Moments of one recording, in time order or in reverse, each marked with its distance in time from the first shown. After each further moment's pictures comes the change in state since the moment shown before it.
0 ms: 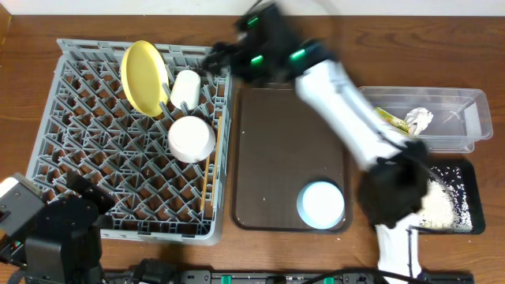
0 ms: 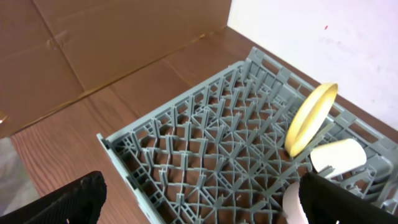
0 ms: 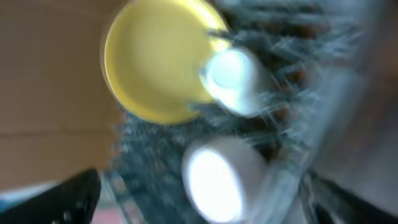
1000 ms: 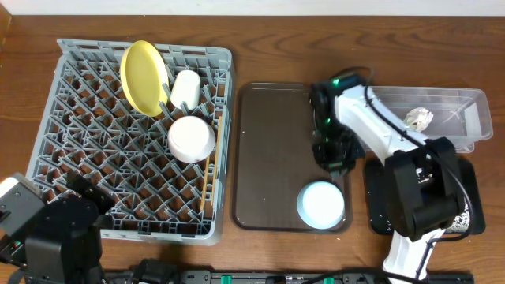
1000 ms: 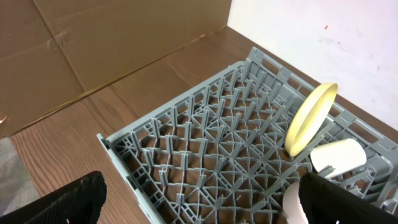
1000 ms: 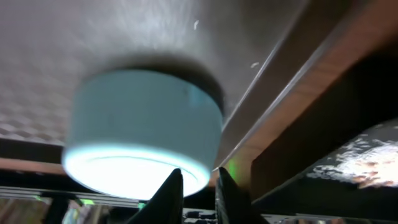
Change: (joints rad) left arm 0.000 0.000 0.000 0.000 0.000 0.000; right arm -0.110 -0.119 -0.653 -0.610 0.518 -0.444
